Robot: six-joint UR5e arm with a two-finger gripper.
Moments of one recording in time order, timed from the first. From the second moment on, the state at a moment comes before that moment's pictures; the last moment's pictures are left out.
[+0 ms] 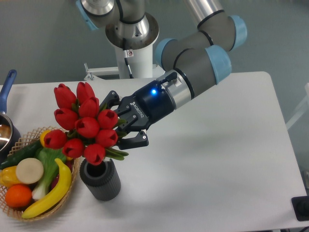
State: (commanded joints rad) arm 2.51 -1.96 -1.54 -0.71 0.07 1.10
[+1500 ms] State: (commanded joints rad) arm 2.49 -2.02 -1.58 -0.71 0.08 1.10
